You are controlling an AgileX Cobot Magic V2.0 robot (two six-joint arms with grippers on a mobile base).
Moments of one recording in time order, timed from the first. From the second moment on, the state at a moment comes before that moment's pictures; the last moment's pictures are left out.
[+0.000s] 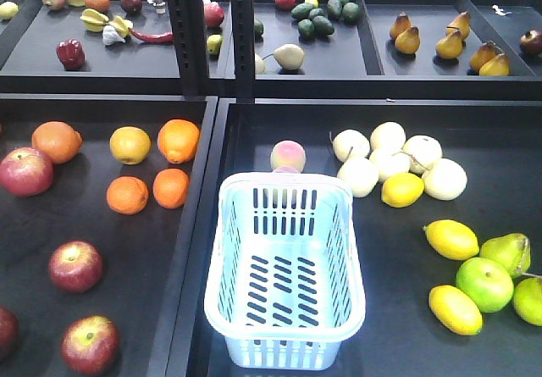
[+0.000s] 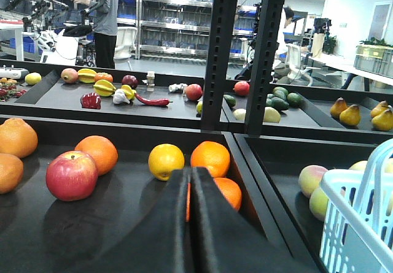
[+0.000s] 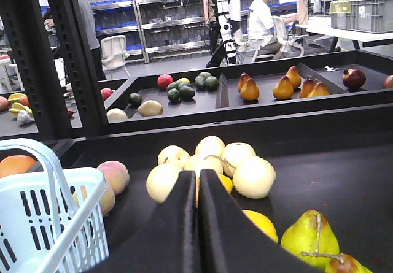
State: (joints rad) left arm 0.01 -0.01 0.03 -0.11 0.04 -0.02; right arm -0.01 -0.01 0.03 -0.14 0.06 0.21
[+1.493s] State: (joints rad) left arm 0.01 -0.01 0.03 -0.11 0.04 -0.02; right arm -0.01 -0.01 0.03 -0.14 0.06 0.21
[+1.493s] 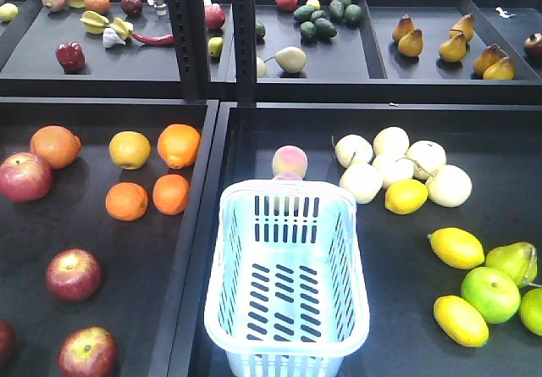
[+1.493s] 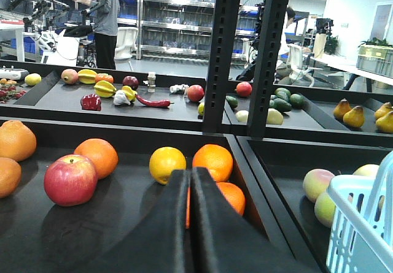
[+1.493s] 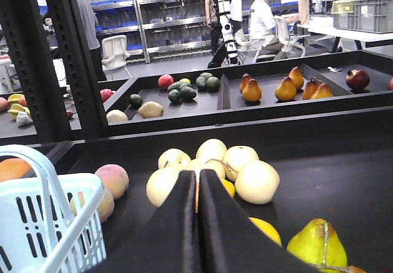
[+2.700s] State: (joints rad) left arm 0.00 -0.01 -0.10 -0.84 0.03 -0.66; right arm -0.01 -0.01 0.03 -0.14 0.06 0.21
